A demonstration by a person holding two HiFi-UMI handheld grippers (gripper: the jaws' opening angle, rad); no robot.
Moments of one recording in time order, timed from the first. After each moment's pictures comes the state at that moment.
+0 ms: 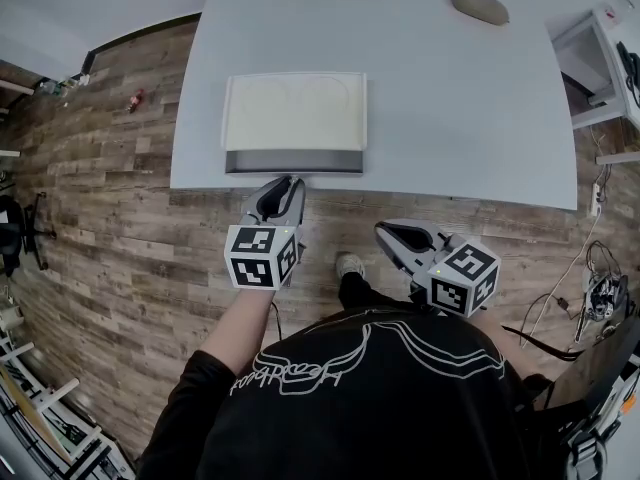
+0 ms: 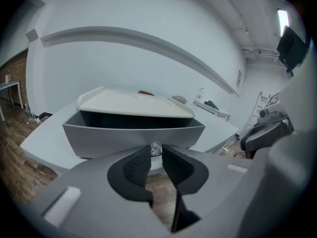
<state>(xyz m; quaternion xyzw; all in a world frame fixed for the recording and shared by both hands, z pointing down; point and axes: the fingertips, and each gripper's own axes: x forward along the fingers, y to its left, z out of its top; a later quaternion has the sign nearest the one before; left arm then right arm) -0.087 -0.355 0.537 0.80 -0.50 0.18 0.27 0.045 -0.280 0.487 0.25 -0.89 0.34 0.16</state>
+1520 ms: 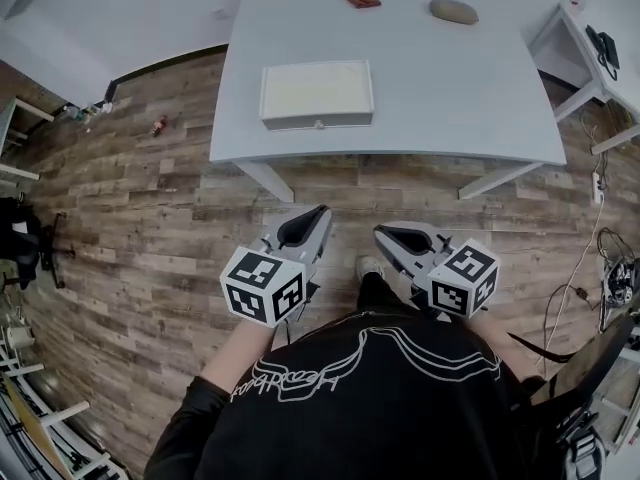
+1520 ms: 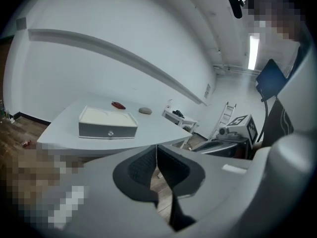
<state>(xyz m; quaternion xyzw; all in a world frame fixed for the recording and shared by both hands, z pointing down) -0.071 -0.194 0.416 0.88 -0.38 0.12 0.25 0.000 -0.157 0.419 0.27 -0.92 0.27 0.11</state>
